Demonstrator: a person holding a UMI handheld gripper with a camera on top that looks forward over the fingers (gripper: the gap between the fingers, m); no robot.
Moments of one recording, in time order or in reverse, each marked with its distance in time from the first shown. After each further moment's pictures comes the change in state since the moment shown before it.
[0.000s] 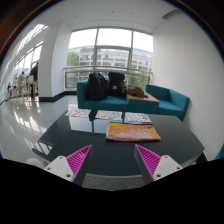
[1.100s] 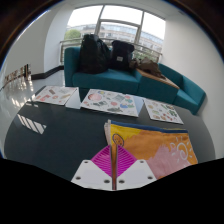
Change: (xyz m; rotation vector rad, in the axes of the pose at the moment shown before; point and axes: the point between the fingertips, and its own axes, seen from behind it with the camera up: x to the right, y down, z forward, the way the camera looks) arm -0.014 0.022 0.355 -0.257 0.027 -0.082
